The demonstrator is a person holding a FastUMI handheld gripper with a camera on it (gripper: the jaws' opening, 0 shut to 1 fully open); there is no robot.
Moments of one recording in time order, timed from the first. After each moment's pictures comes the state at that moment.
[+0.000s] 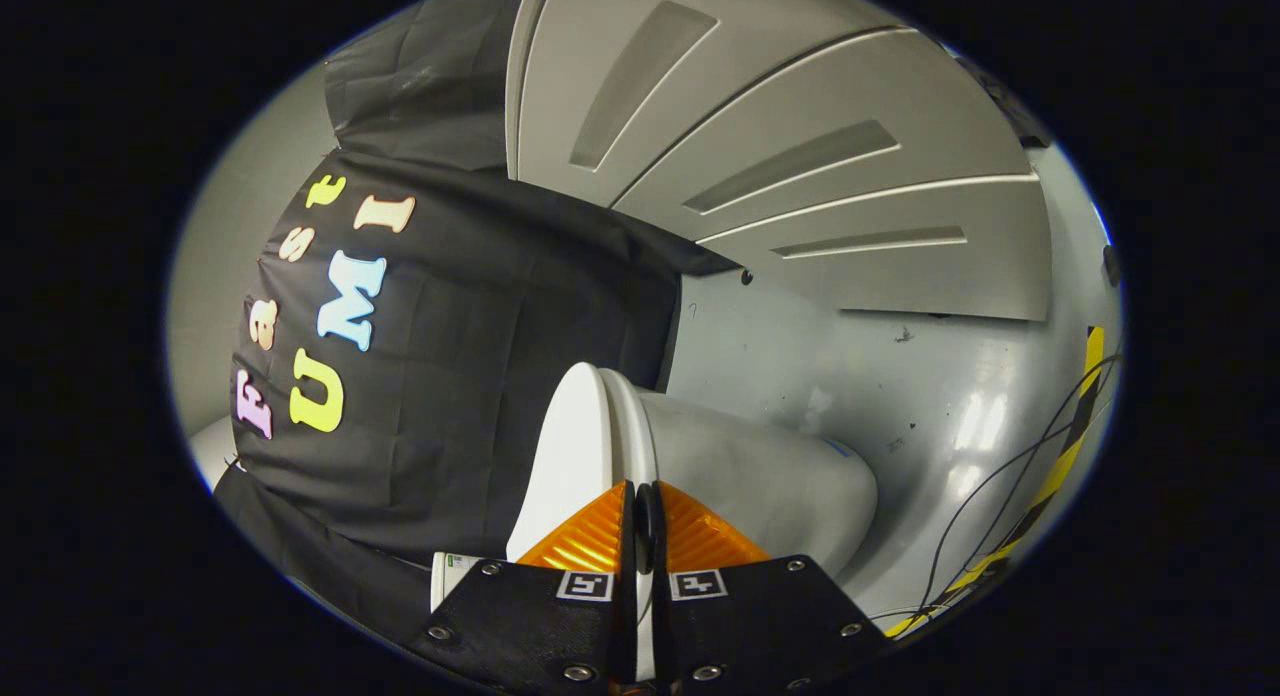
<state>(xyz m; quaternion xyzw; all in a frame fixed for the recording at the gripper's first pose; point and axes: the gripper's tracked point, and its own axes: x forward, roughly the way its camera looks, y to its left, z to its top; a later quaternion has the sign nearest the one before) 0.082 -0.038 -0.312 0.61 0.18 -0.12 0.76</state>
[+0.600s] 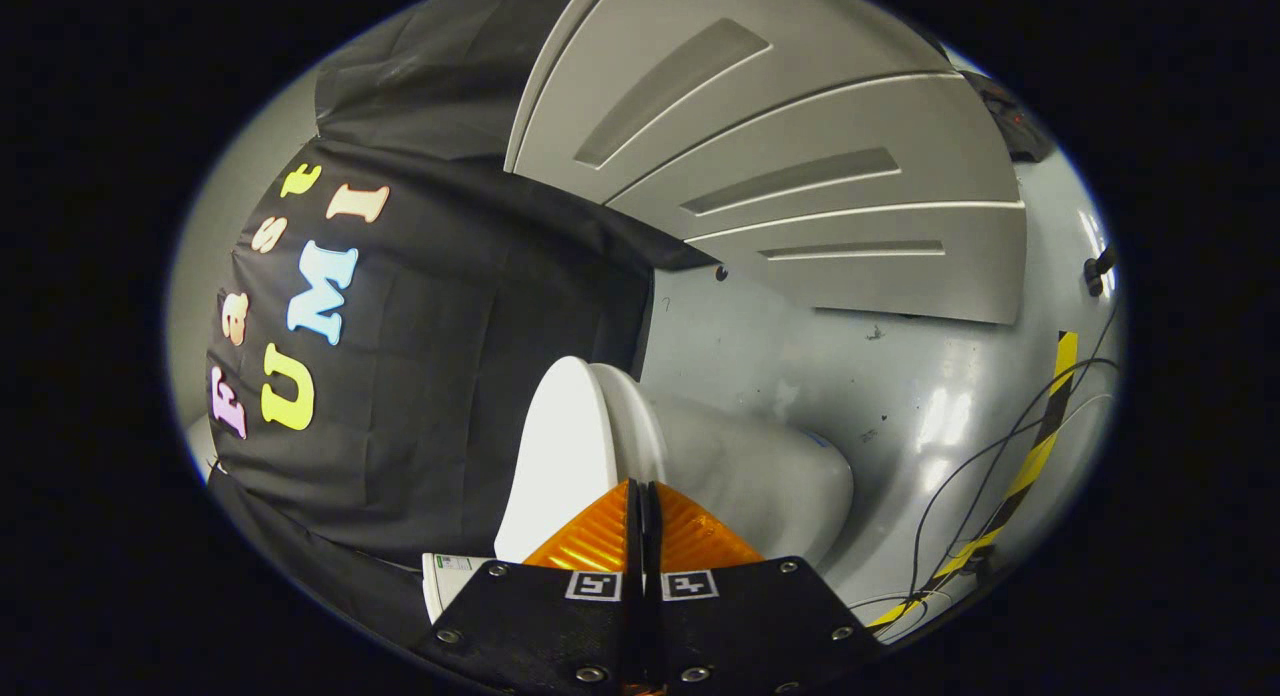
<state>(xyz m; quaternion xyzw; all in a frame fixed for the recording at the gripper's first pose) 0.080 -0.031 -0.291 0.59 0.22 -0.15 0.76</state>
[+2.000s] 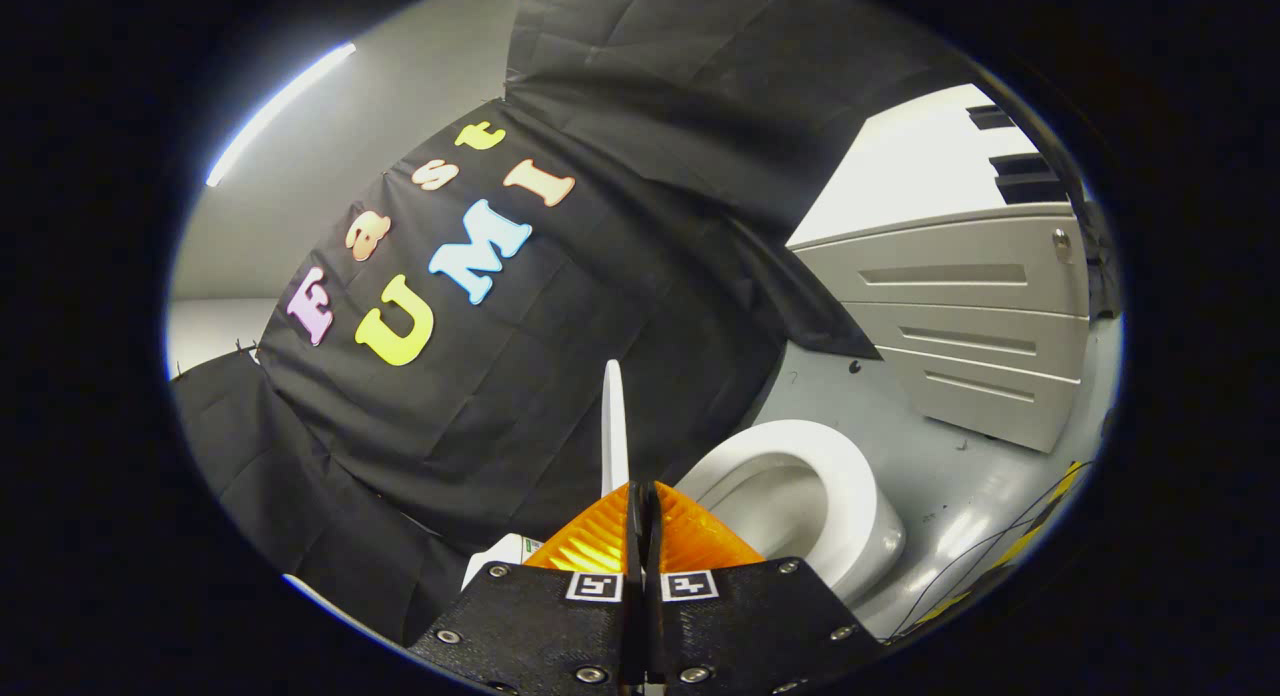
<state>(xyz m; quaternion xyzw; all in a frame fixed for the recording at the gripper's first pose) 0.089 0.020 -0.073 0.46 0.10 -0.05 0.88</state>
